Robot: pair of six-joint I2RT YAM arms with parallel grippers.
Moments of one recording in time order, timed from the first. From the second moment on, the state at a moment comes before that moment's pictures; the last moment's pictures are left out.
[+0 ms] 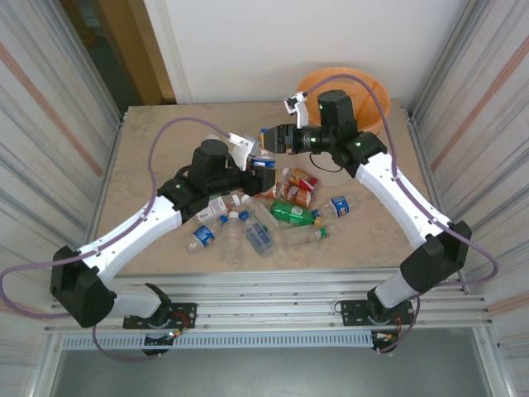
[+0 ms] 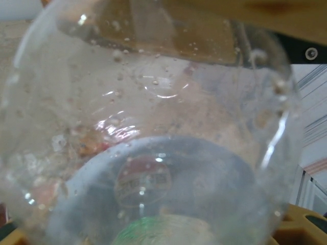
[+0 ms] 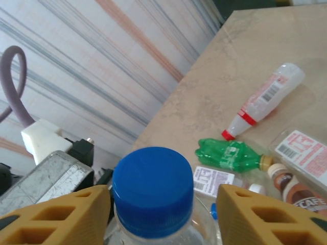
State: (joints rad) left arm -0.69 1.32 1.14 -0.21 0.31 -0.32; right arm 0.51 1.54 1.57 -0.45 -0.66 0.46
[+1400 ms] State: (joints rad) left arm -0.60 1.01 1.03 -0.27 0.05 -0.31; right arm 0.07 1.70 2.21 -0.64 -0.37 0.34
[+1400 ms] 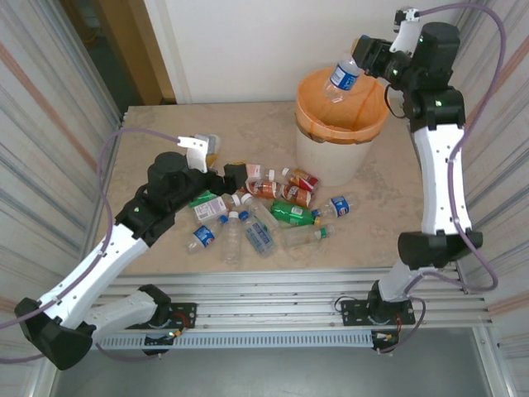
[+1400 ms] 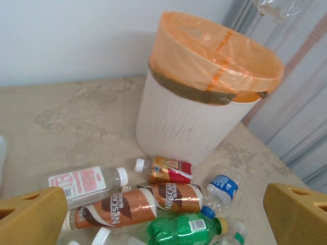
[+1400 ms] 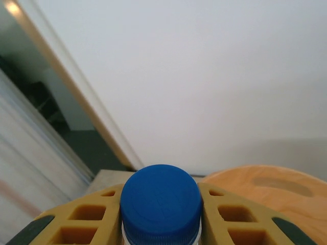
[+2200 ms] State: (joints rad) left arm -0.39 1.21 1.03 -0.38 0.04 -0.39; right arm 0.09 2.05 2.26 -0.91 -0.10 0.08
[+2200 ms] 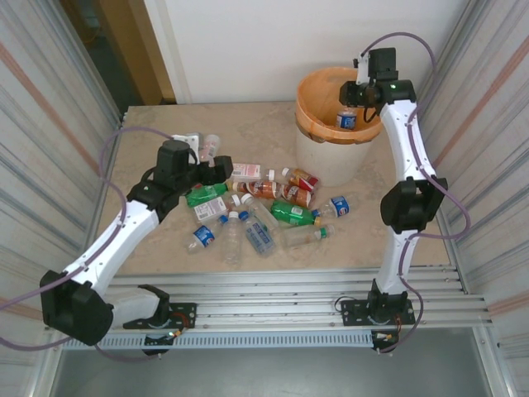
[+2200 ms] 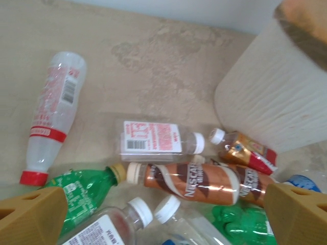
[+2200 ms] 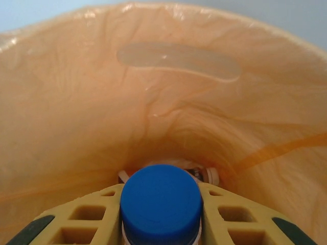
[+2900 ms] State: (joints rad) left arm -0.26 1.61 1.33 -0.49 0.08 -0.37; right arm 0.11 2.06 2.24 -0.93 -0.07 0.04
